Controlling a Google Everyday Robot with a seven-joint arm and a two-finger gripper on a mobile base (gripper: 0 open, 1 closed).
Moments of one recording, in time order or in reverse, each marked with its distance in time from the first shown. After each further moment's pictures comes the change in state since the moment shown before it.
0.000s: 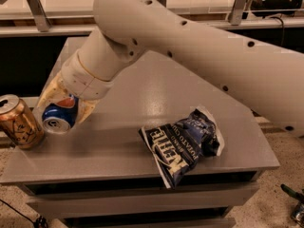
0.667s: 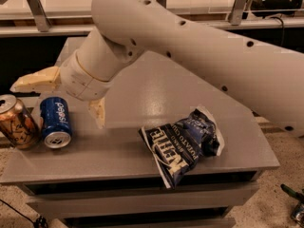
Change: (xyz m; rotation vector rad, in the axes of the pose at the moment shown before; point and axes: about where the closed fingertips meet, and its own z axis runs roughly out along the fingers) arm -0.002 -0.002 0.001 -0.002 -0.002 -0.005
